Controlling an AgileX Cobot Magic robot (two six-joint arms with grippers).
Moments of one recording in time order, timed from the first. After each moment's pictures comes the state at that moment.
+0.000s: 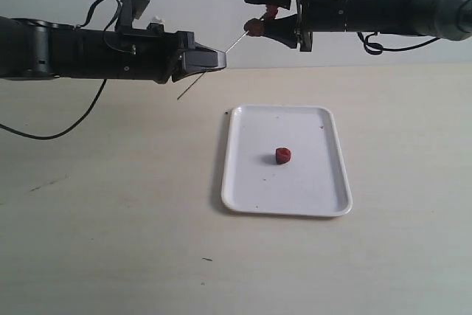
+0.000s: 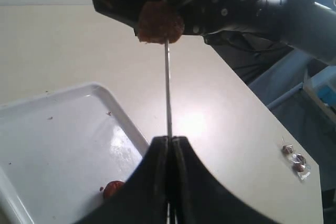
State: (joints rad) left arm -0.28 2.06 -1.34 -1.73 0.92 1.44; right arm -0.07 2.43 -1.99 1.60 1.21 -0.75
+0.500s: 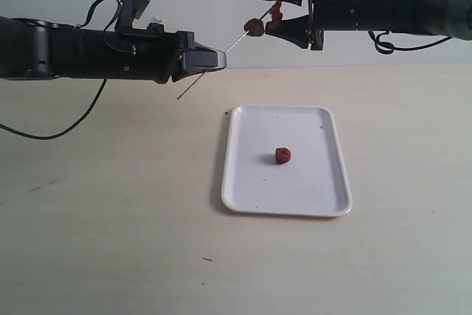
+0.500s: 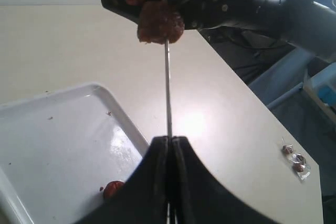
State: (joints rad) left arm -0.28 2.06 -1.34 -1.73 0.92 1.44; right arm -0.10 2.43 -1.99 1.59 1.21 -0.75
